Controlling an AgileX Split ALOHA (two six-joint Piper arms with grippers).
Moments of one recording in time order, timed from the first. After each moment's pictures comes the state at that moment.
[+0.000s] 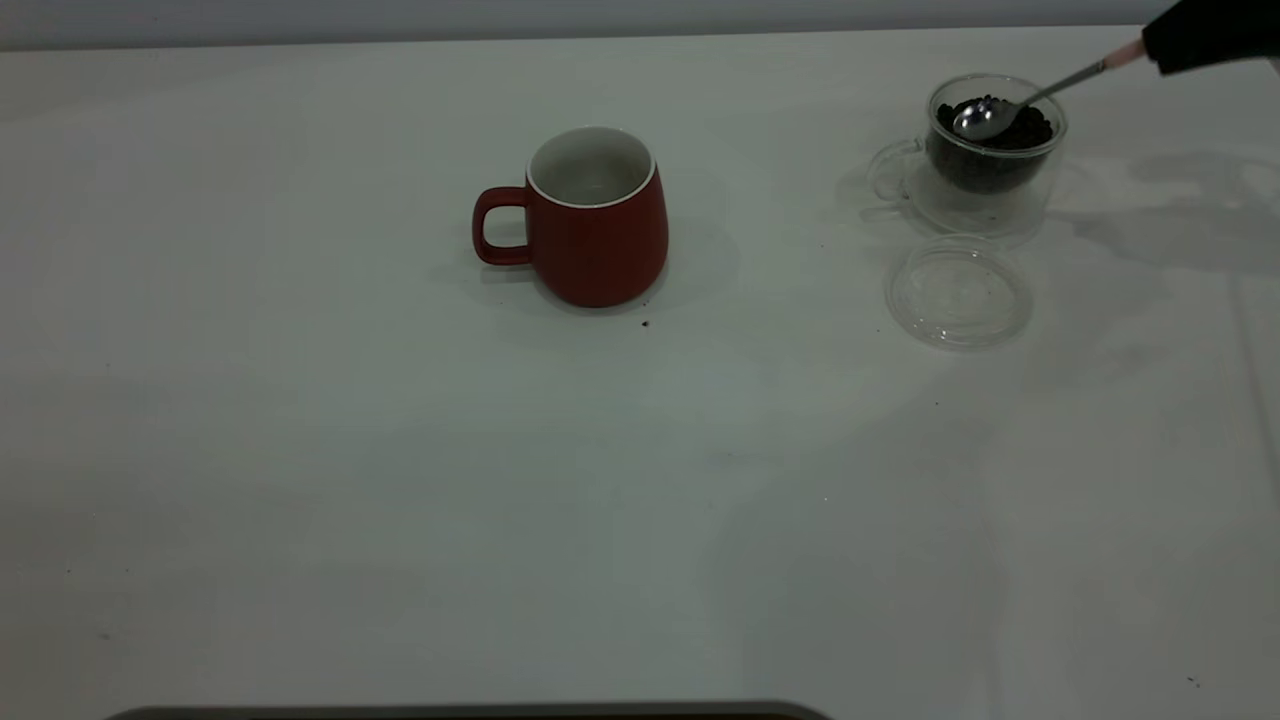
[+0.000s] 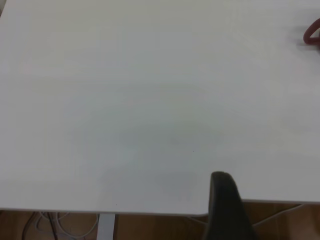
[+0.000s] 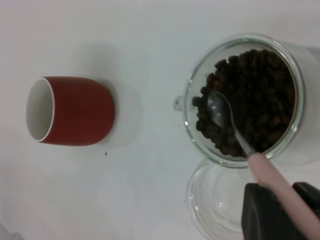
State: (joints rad) left arm -0.02 -0.02 -0.49 0.04 1.14 -0.05; right arm -0.33 2.40 -1.62 1.02 1.06 -1.01
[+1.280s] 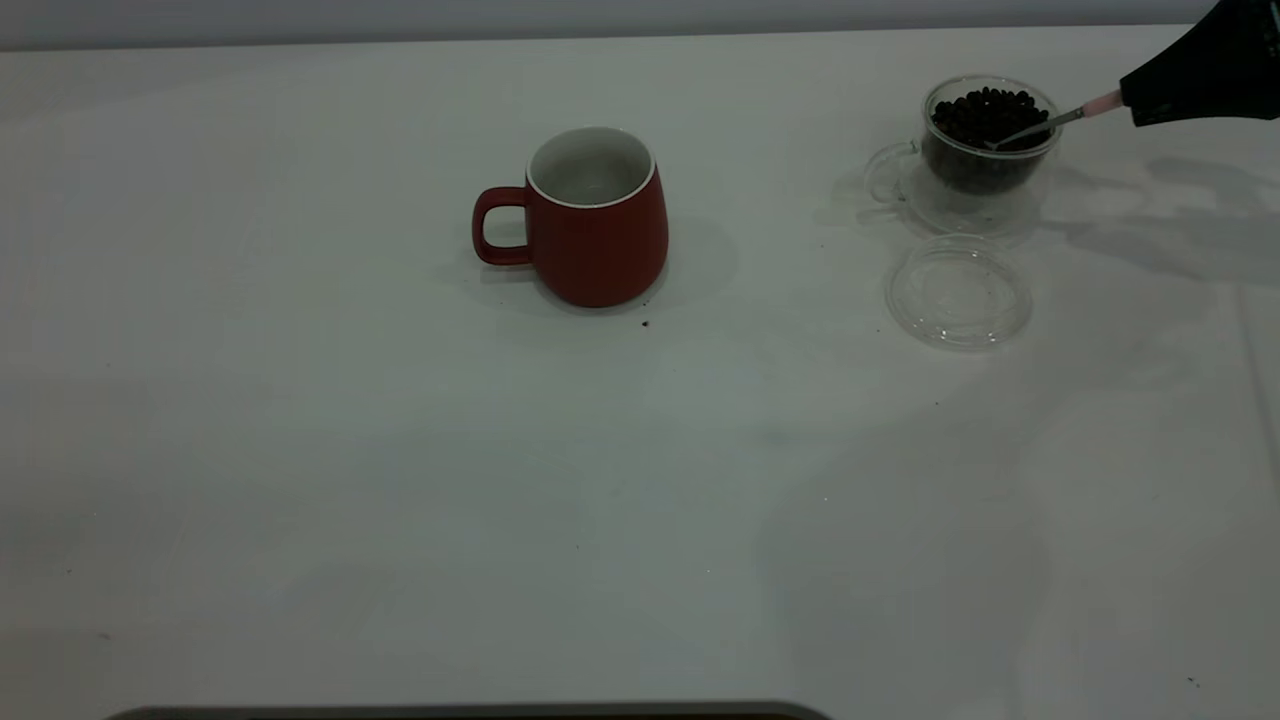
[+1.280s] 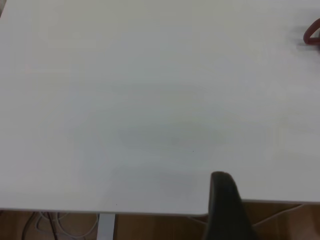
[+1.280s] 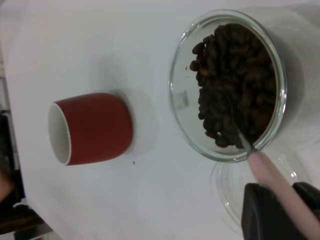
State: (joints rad) left arm -0.02 -0.02 -0.49 0.04 1.14 -0.05; right arm -0.35 2.48 -1.62 1.08 1.10 -0.84
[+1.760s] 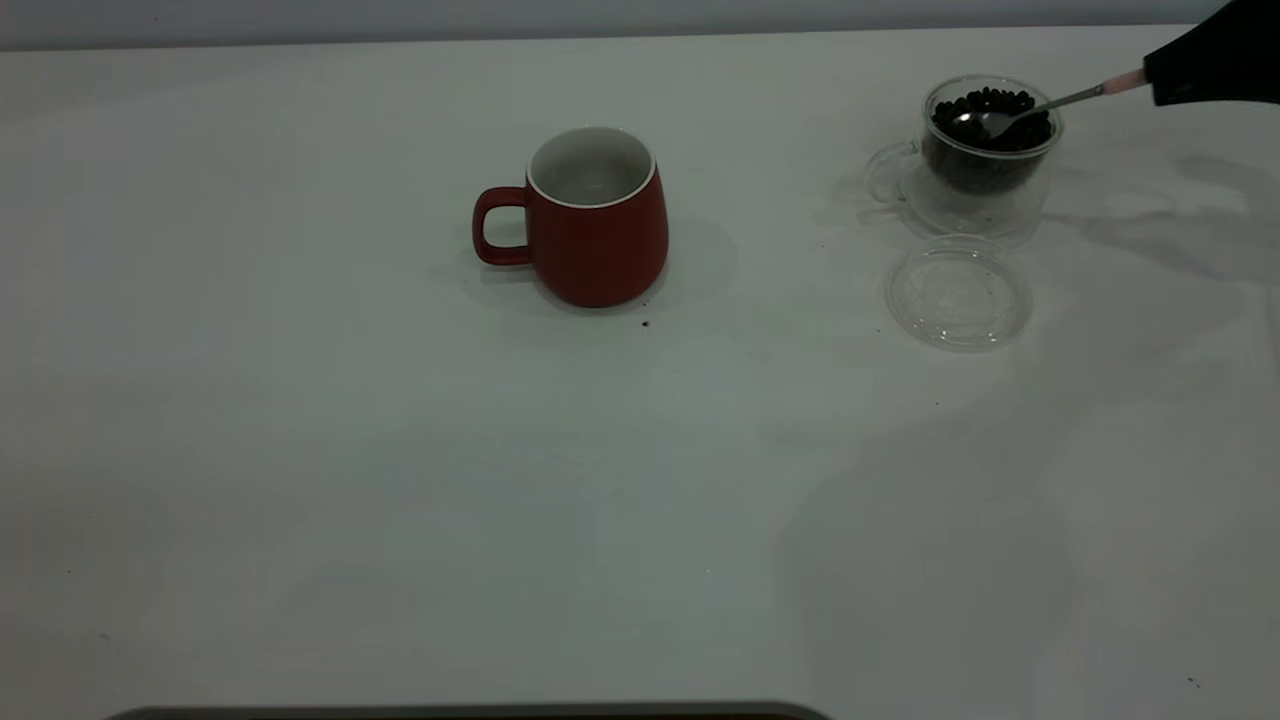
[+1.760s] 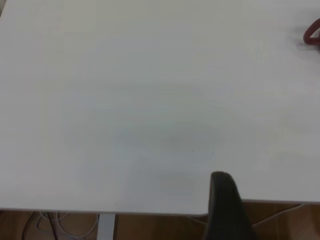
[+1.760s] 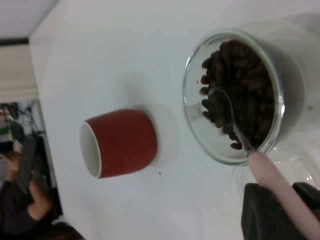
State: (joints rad) left arm -0.02 -0.02 -0.49 0.04 1.14 -0.05; right arm -0.39 2.48 -1.62 1.14 1.15 -0.80
